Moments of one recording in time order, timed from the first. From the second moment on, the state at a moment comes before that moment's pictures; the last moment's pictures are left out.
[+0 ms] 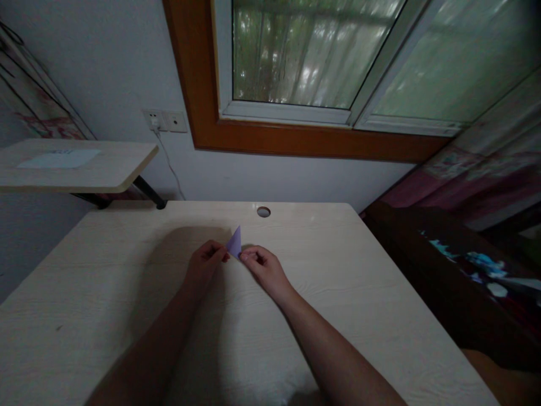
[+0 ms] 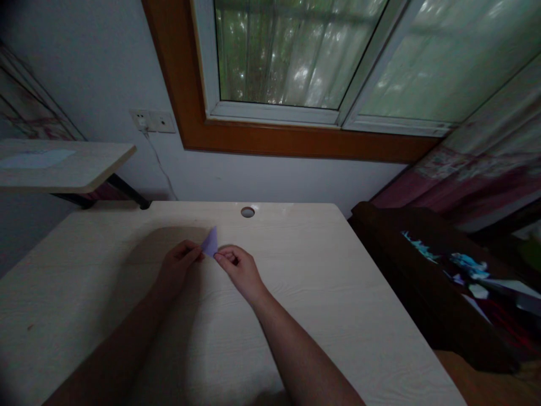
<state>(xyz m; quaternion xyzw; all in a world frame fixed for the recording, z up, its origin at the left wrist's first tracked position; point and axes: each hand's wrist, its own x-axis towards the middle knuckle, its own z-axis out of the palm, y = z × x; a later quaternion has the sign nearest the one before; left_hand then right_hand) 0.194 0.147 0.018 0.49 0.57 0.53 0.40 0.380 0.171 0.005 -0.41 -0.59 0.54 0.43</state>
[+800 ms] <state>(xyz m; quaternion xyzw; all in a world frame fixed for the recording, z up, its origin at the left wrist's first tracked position) 0.186 0.154 0.007 0.41 0.58 0.59 0.38 0.385 0.175 0.008 -0.41 -0.62 0.52 0.43</state>
